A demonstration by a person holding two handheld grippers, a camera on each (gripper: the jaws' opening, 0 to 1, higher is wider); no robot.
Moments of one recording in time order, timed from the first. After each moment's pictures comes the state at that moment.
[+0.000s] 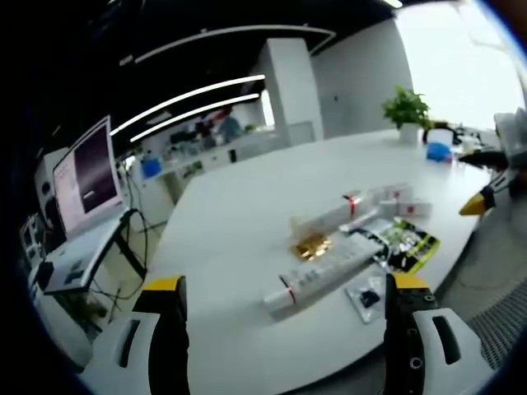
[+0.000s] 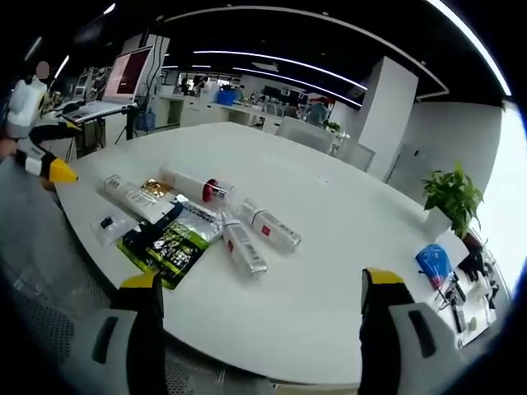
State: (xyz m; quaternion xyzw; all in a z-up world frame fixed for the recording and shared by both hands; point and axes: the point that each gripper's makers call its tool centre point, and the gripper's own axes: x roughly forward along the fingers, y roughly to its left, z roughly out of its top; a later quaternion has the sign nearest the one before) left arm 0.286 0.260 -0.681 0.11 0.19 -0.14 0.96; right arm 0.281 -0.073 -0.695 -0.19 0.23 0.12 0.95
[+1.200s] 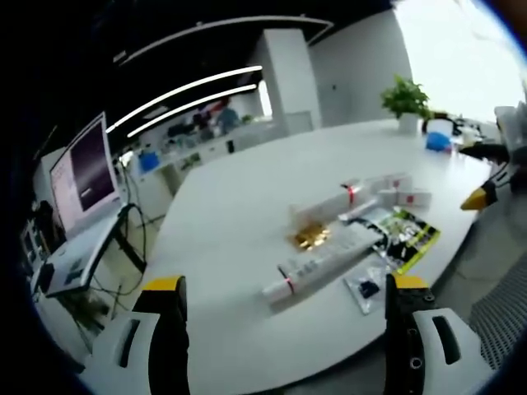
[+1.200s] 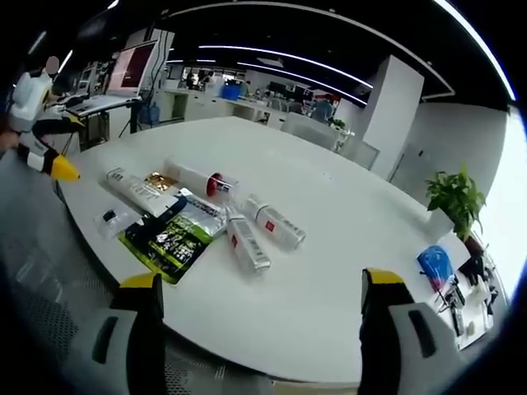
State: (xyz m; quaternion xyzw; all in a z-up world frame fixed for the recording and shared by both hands) left arm 0.283 0.257 -0.688 0.12 0.22 -0.15 0.96; right arm 0.280 -0.071 -0.698 -0.20 0.24 0.13 0.94
